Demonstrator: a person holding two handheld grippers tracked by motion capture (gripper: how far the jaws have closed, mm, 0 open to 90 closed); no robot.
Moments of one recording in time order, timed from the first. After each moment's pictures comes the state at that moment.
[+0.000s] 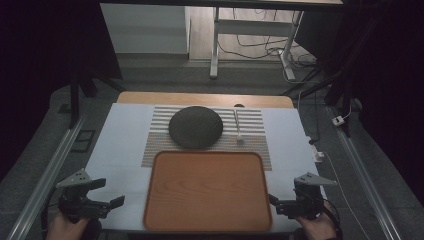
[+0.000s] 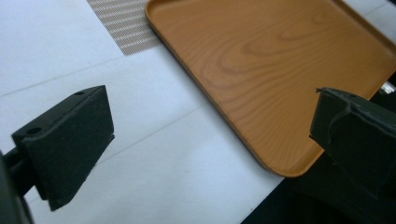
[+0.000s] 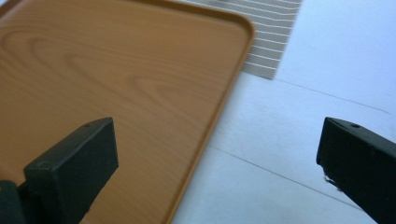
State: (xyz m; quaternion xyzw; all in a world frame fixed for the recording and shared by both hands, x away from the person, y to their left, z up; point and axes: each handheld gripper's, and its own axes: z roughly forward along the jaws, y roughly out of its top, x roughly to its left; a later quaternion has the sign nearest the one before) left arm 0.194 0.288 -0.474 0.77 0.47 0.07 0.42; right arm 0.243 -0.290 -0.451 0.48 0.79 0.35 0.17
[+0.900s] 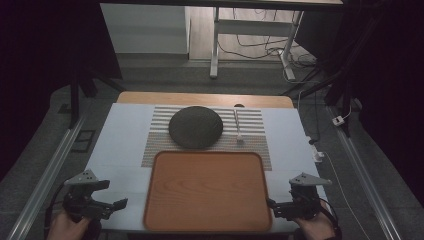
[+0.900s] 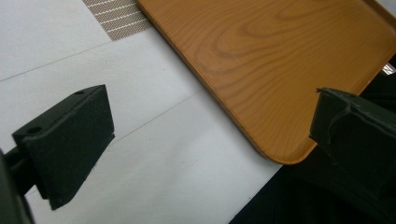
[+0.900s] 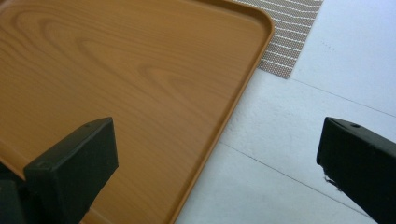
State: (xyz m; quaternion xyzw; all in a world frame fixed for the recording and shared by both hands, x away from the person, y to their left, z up) left arm 0.199 0.282 -0.476 0.79 0.46 0.05 0.39; right arm 0.243 -0.283 -0.452 0.45 0.81 0.34 0.16
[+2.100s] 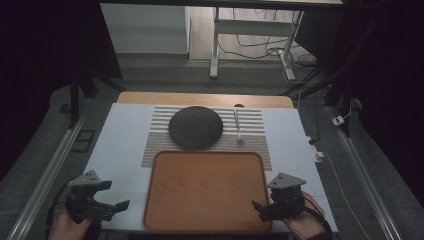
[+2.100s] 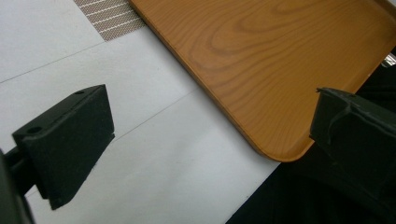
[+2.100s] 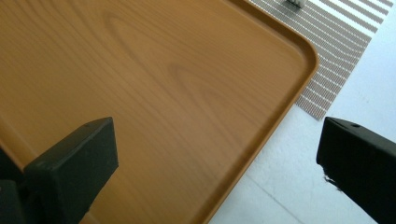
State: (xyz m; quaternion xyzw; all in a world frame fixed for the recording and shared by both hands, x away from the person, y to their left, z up) left arm 0.199 0.276 -0.475 0.80 0.45 0.05 0.39; right arm 0.246 -0.243 -0.455 0.34 0.87 0.30 0.20
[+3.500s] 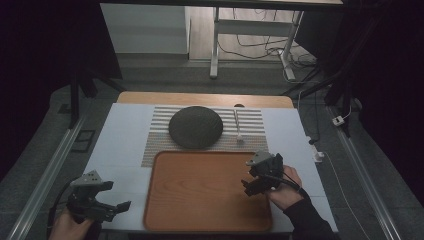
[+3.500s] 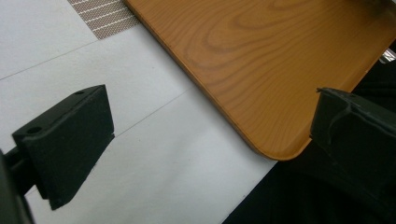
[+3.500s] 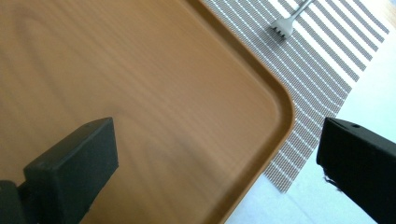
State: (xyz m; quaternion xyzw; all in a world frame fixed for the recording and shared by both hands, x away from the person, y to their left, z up) left arm 0.199 0.273 -0.475 0.81 0.45 0.05 0.38; right arm 0.318 -0.201 -0.464 0.29 0.90 0.22 0.25
